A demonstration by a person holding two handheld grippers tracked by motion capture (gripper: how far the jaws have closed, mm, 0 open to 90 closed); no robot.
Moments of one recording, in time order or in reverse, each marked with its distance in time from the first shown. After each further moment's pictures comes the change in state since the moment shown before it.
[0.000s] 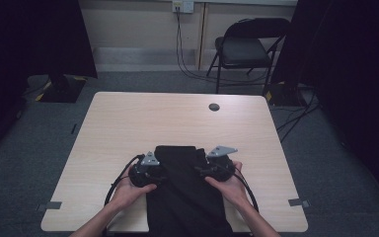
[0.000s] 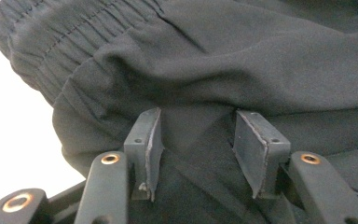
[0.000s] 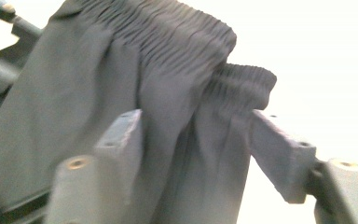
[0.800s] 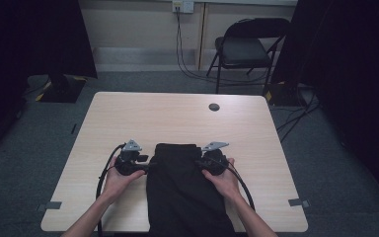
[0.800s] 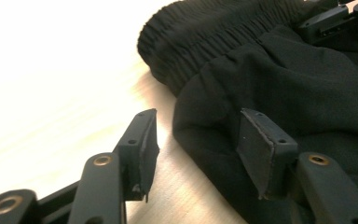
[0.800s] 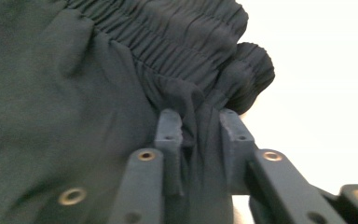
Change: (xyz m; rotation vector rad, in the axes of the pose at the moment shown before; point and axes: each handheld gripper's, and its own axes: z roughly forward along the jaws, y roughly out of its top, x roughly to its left) left arm 0.047 -0.006 -0.021 -0.095 0.050 -0.170; right arm -0.009 0.005 0.035 0.066 -0.020 0.026
